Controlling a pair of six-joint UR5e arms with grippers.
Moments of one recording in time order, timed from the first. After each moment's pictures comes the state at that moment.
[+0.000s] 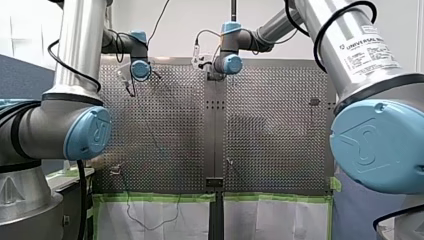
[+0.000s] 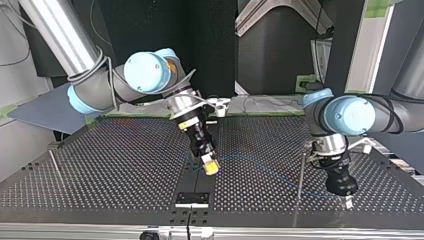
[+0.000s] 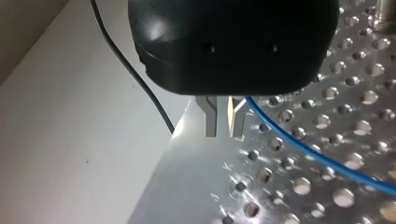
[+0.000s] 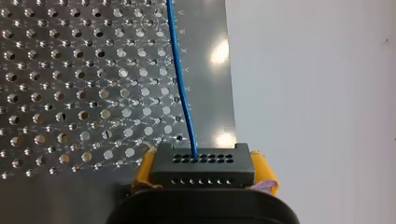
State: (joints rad) left arm 0.00 -1.75 -1.57 -2.63 -1.86 -1.99; right arm 2.31 -1.08 1.15 -0.31 1.44 1.60
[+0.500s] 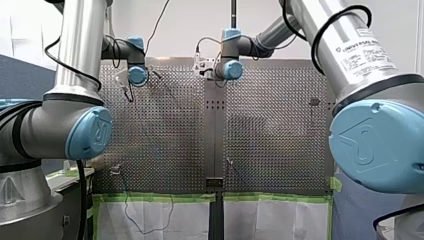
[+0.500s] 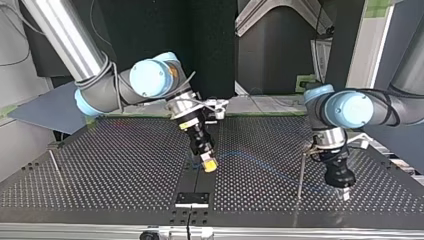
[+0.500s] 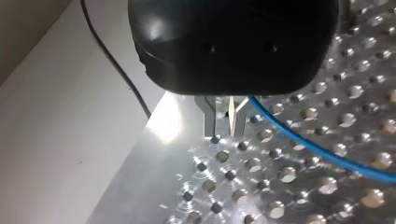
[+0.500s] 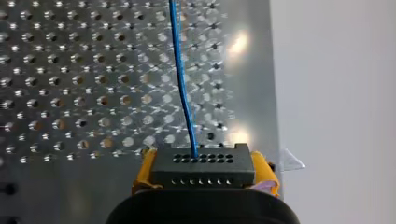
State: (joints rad) left arm 0.03 -1.75 -1.64 -2.57 -1.80 -2.02; right arm 2.30 -1.04 1.15 -0.30 1.44 1.59
